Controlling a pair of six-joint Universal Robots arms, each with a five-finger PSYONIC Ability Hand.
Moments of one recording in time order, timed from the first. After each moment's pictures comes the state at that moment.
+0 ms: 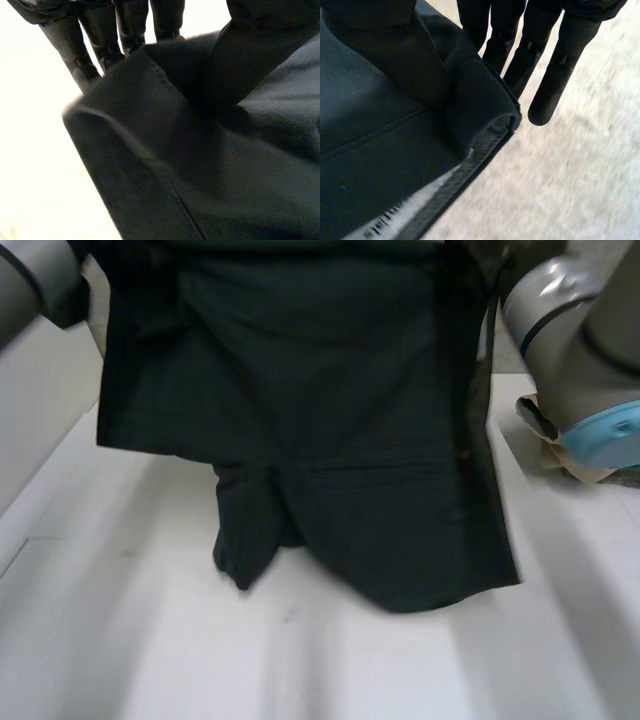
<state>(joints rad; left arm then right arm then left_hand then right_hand) 4.44 -2.13 -0.50 2.83 -1.27 3.35 2.03 -1.08 0.81 0.03 1.57 2.79 1.15 1.20 1.19 1.20 0.99 1.14 1.18 1.19 1.19 1.01</state>
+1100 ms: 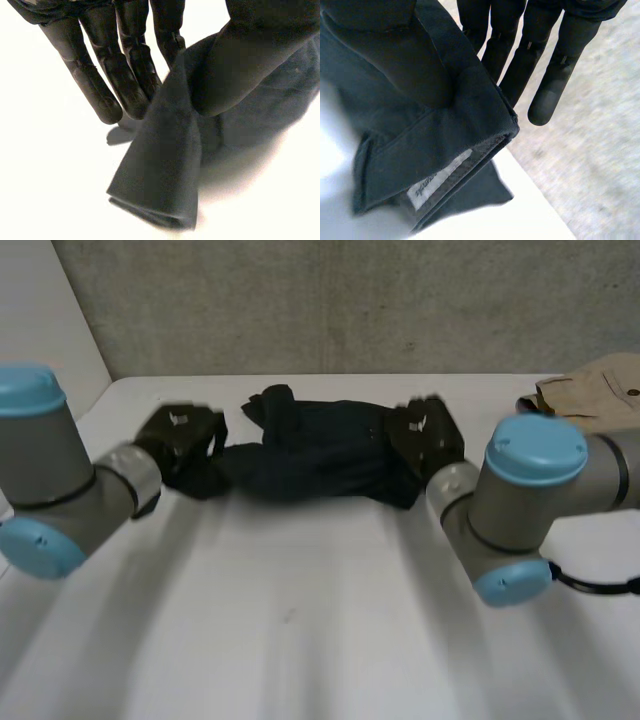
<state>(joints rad) 4.44 -2.07 -1.38 3.20 -1.29 3.42 2.09 -0.92 1.31 -0.33 1.53 2.60 1.15 1.20 1.19 1.20 1.00 1.14 1.18 1.19 1.20 1.01</state>
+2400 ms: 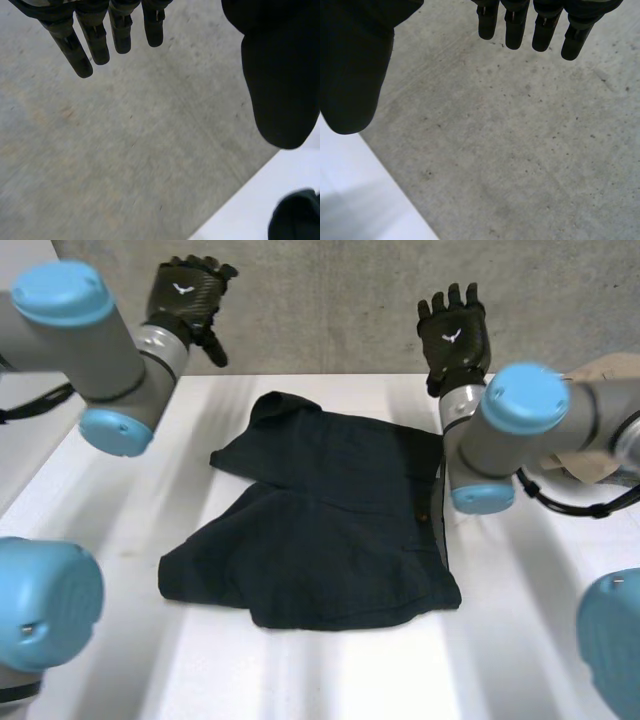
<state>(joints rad) 4.35 -2.64 -0.09 2.90 -1.49 3.43 2.04 -0.64 0.72 -0.37 1.67 2.57 0.19 0.20 0.21 0.20 0.05 0.22 0.20 0.21 0.21 0.04</state>
